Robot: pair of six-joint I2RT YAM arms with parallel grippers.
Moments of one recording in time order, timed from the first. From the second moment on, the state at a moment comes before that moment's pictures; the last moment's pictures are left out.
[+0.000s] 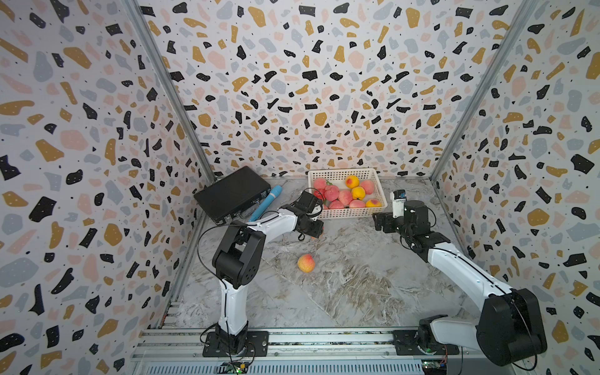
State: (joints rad) left arm -0.54 1.99 1.42 -0.49 0.17 -0.09; right arm 0.26 1.27 0.83 -0.09 -0.03 0.12
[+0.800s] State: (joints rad) left arm -0.54 2.00 1.97 -0.68 0.22 0.06; right arm 0.26 1.23 0.84 -0.15 -0.04 0.21
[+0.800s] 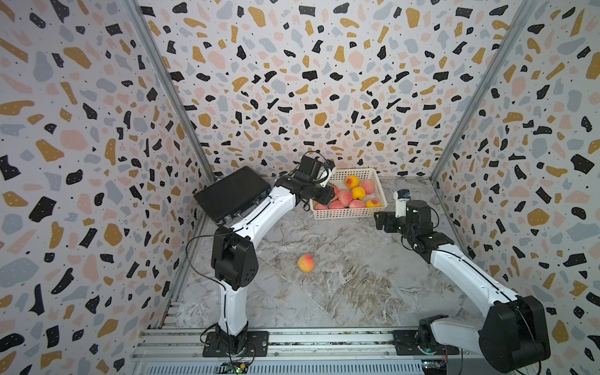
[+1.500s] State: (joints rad) left arm -0.45 2.57 2.53 -0.51 0.32 0.09; right arm 0.26 1.19 0.84 -0.23 -0.09 0.25
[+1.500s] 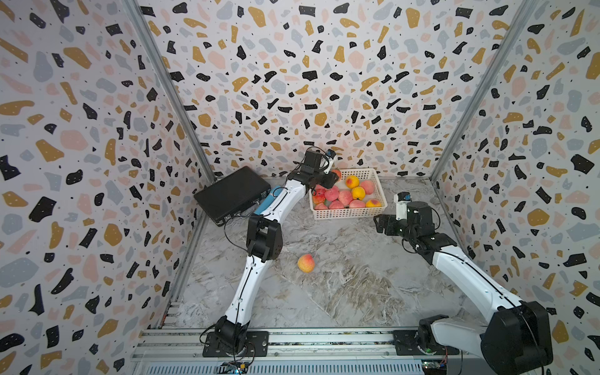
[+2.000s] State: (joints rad) left arm -0.42 2.62 2.55 -0.40 0.39 0.07; right arm 0.26 1.19 0.84 -0.24 -0.14 0.27
